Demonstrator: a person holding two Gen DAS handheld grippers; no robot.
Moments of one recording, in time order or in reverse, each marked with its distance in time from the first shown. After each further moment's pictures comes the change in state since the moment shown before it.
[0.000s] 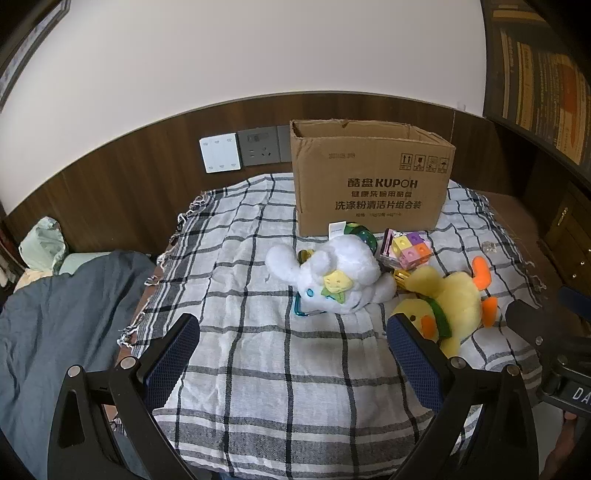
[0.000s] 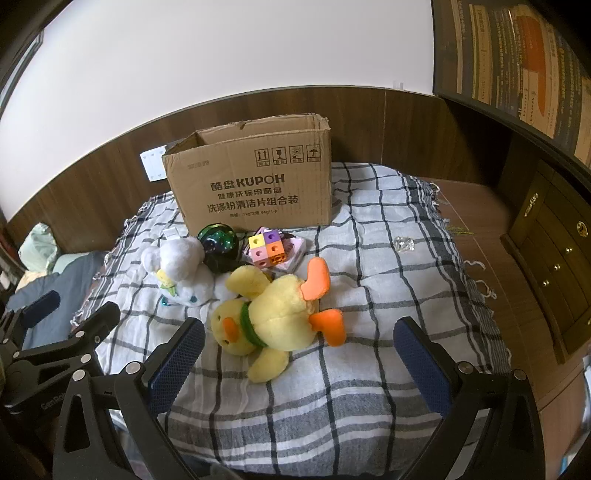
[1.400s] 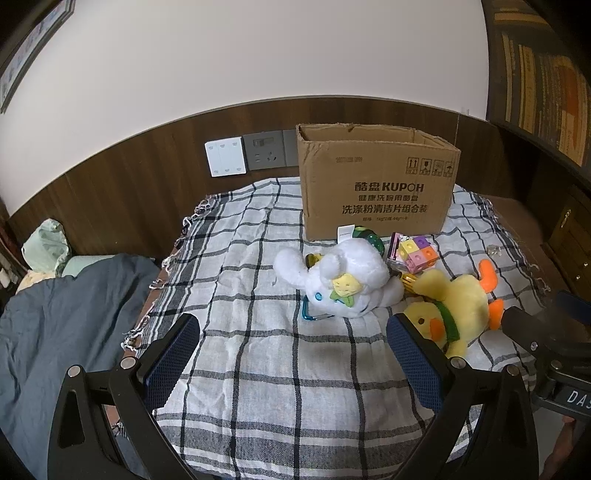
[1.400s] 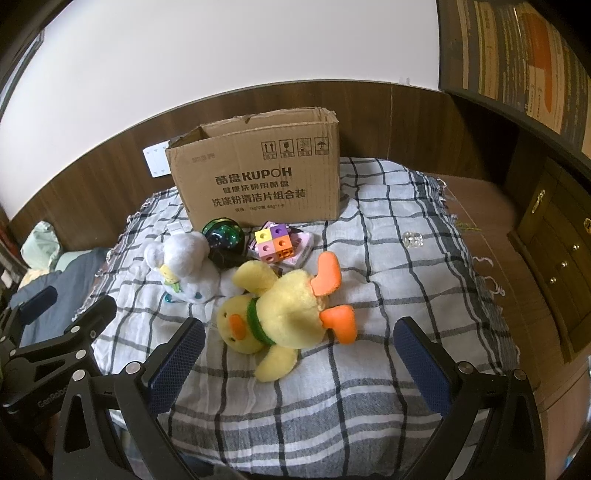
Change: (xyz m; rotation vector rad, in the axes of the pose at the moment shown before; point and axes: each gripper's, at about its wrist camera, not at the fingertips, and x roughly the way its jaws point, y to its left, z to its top) left arm 0.002 0.009 -0.002 -0.013 -0.019 0.020; right arm 0.010 0.006 -0.003 -0.006 0.011 0.016
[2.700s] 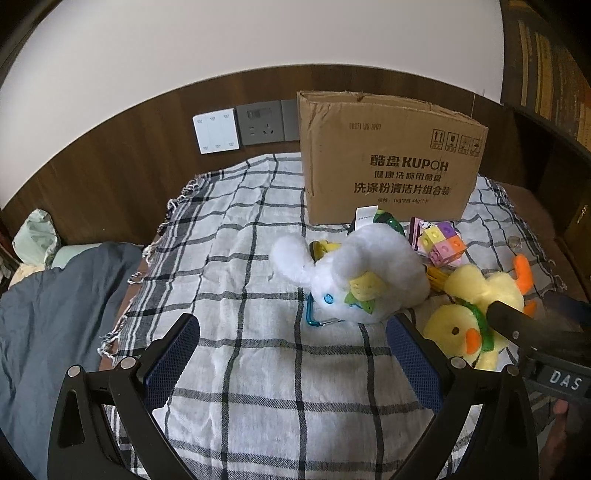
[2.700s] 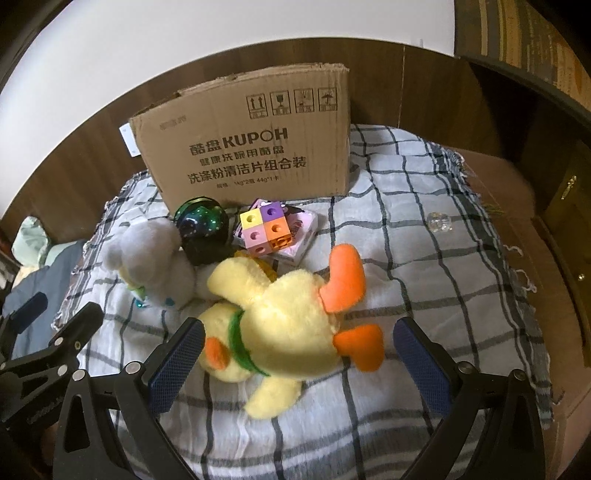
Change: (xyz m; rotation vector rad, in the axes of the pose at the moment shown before) left arm 0.058 0.004 0.003 -0.012 0.074 -0.004; right arm 0.074 0.003 0.017 0.027 0.118 -0.005
